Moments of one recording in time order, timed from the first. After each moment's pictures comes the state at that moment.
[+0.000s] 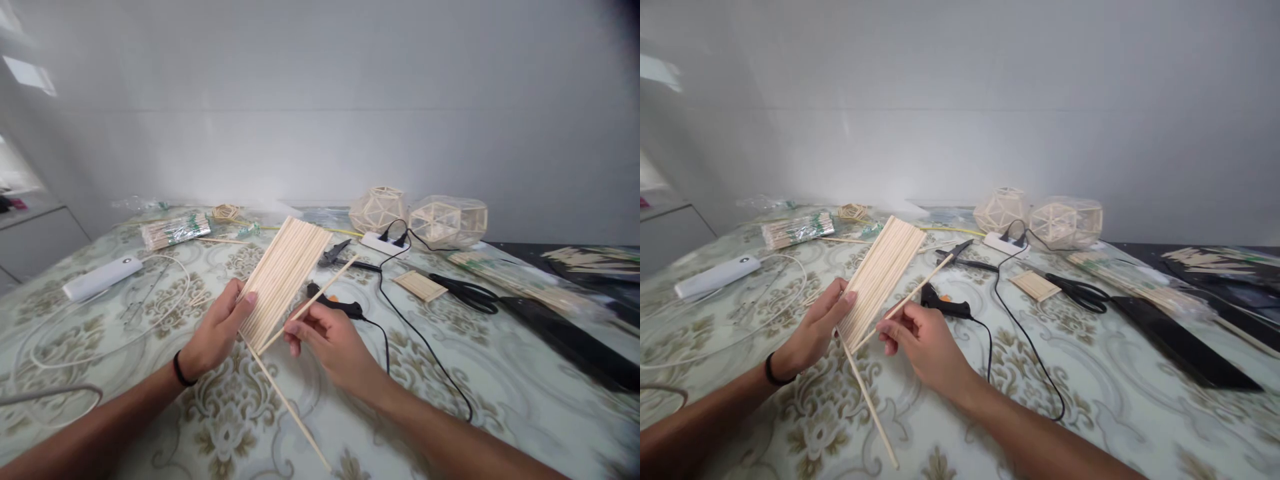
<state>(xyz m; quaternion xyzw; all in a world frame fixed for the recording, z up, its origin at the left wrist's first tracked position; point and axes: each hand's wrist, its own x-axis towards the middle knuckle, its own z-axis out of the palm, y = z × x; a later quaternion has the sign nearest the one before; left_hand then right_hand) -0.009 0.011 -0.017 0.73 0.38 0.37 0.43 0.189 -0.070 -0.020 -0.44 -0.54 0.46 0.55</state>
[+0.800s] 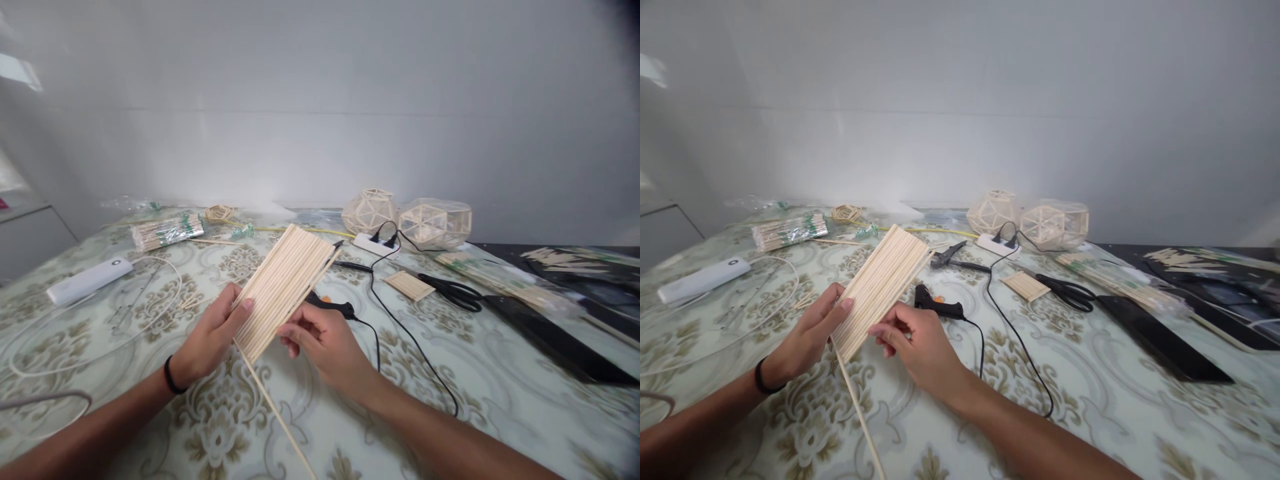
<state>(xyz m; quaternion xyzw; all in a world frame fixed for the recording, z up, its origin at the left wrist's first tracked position) -0.010 0.012 -0.019 0.76 0.35 0.35 0.42 0.189 -0.070 -0.018 -0.45 -0.58 0.41 0.54</state>
